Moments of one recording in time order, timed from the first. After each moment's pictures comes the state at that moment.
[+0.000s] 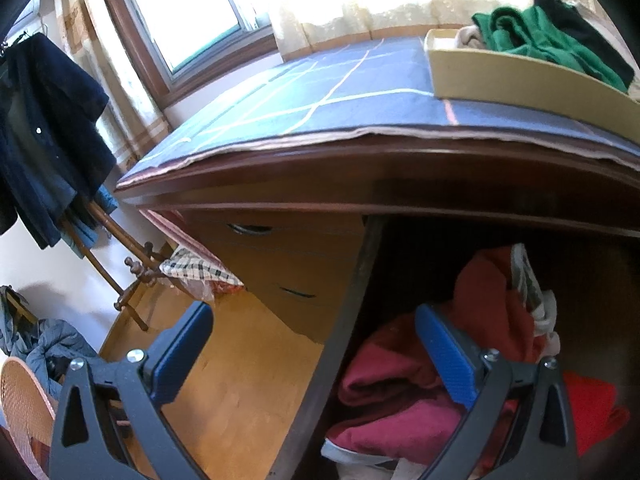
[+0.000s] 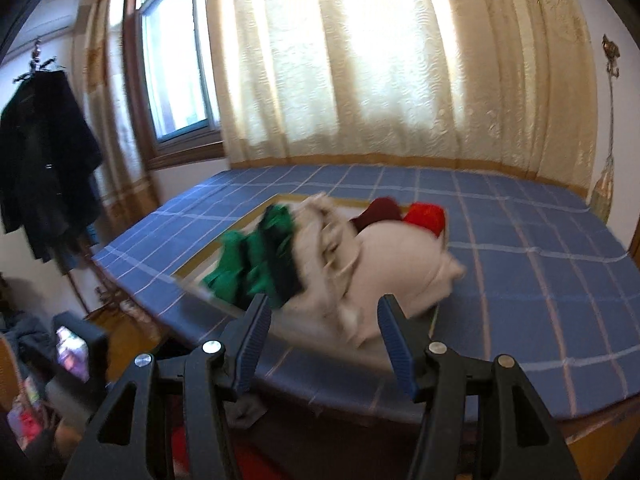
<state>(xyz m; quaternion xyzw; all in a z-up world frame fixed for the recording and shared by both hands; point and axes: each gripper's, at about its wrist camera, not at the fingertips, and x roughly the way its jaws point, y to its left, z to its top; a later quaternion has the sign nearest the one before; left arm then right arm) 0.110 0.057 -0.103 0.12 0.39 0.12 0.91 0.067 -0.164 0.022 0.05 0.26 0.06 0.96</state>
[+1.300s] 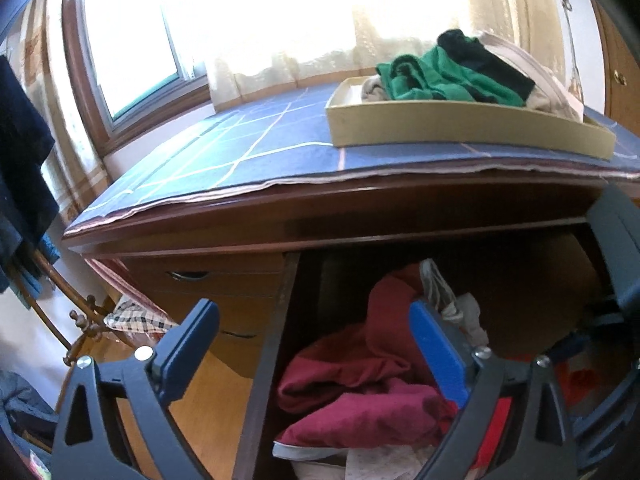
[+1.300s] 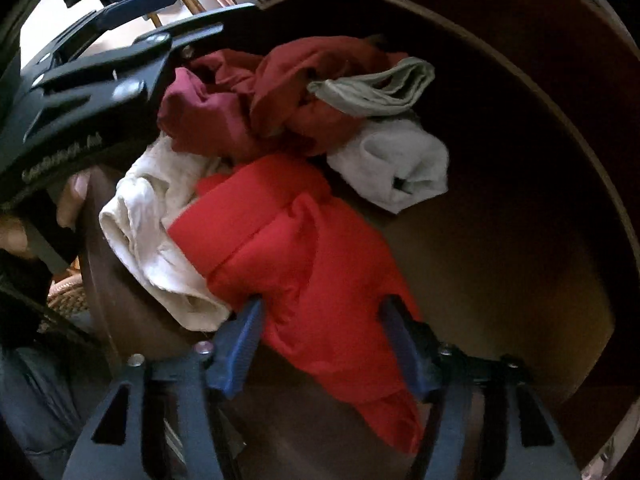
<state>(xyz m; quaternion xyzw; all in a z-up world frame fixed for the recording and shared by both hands) 0.085 0.044 -0.089 0.12 0.33 -0.03 0.94 0.100 -0.010 -0.179 -0.13 0.61 0.29 0.73</state>
